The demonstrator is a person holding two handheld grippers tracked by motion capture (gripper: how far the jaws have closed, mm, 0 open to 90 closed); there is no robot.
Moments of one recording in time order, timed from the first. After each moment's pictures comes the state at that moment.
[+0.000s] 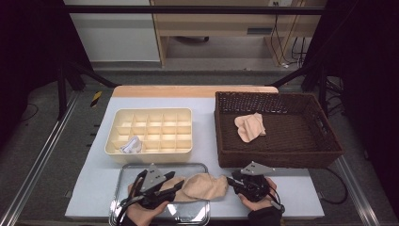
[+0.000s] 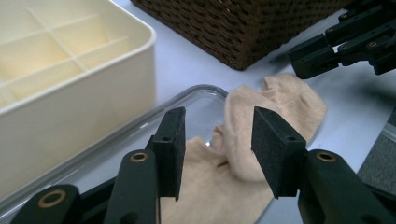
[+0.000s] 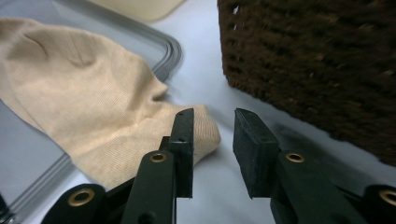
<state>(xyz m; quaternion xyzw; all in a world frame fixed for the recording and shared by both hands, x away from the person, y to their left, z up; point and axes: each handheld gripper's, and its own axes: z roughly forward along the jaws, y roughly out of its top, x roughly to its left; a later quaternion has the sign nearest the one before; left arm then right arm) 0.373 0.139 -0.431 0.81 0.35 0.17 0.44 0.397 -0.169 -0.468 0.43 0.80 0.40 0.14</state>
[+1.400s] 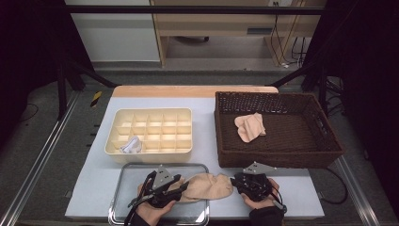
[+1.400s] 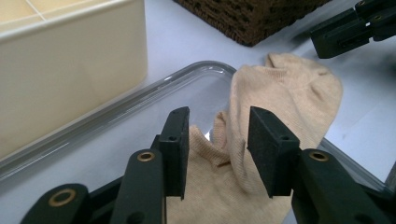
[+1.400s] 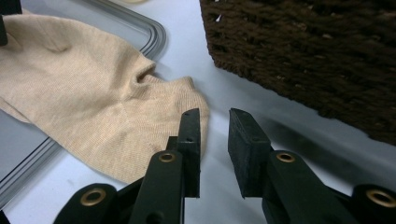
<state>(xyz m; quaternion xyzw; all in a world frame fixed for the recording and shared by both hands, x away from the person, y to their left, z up) 0.383 0.133 -0.460 0.81 0.36 0.15 0.43 0.400 -0.178 -0.473 0.44 0.80 0.39 0.13</state>
